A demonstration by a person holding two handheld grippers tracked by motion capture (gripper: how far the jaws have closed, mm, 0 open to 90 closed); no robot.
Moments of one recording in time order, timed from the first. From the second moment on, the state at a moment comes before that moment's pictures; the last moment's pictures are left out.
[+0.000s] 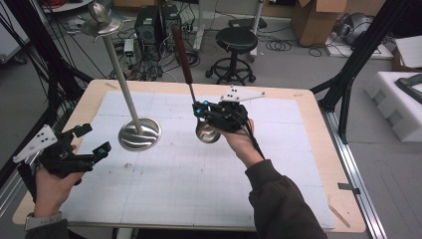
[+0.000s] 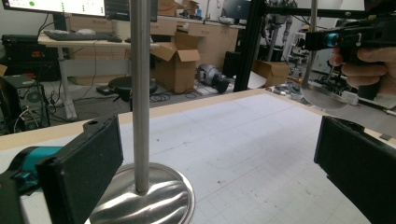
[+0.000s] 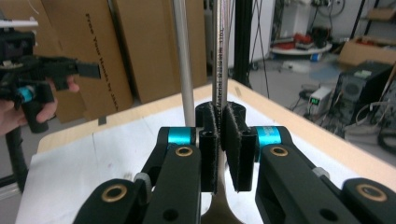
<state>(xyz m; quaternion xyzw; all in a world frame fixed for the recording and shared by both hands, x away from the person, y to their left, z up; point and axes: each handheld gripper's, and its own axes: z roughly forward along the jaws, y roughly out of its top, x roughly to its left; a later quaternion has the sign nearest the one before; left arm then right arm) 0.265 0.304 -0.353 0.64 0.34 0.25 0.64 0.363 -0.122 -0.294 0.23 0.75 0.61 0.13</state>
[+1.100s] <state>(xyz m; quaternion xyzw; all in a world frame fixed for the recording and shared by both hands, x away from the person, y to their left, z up) 0.258 0.313 -0.354 0.63 0.35 0.25 0.65 0.385 -0.050 -0.279 0.19 0.78 0.59 0.10</state>
